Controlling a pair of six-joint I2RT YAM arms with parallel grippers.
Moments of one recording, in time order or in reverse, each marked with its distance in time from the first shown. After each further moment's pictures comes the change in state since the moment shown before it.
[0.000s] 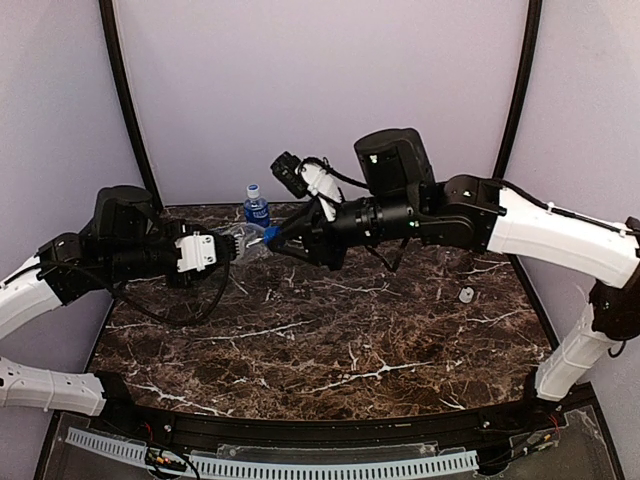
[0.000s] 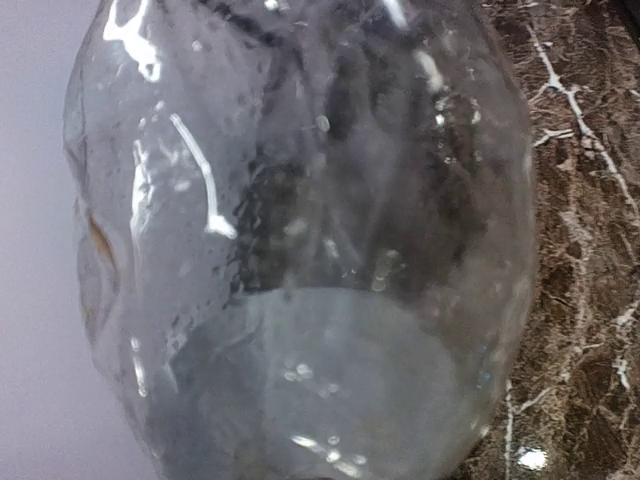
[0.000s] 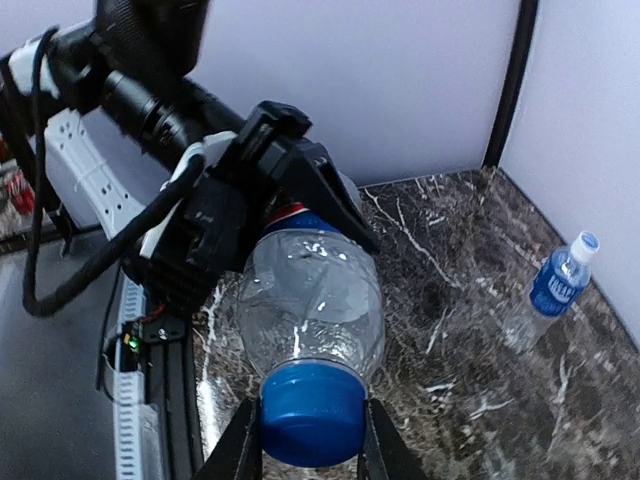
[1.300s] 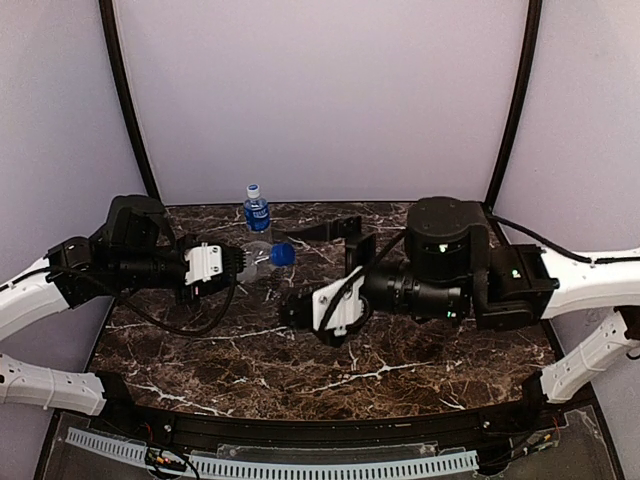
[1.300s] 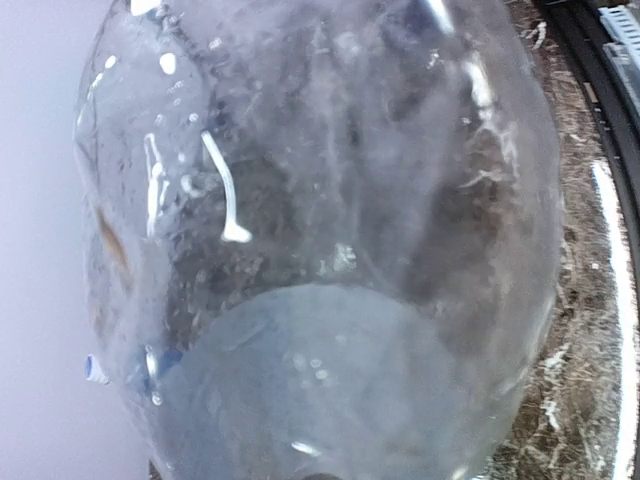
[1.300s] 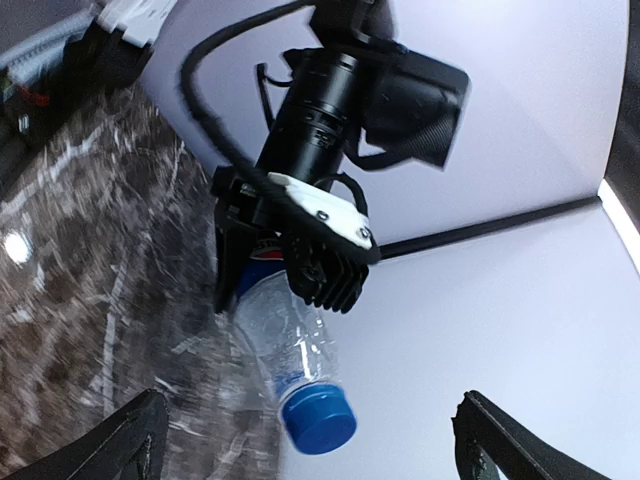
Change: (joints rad) left arm -0.020 0.019 -0.015 -0.090 0.192 -0.156; right arm 0.336 -0.237 -0.385 0.338 0.535 -1.213
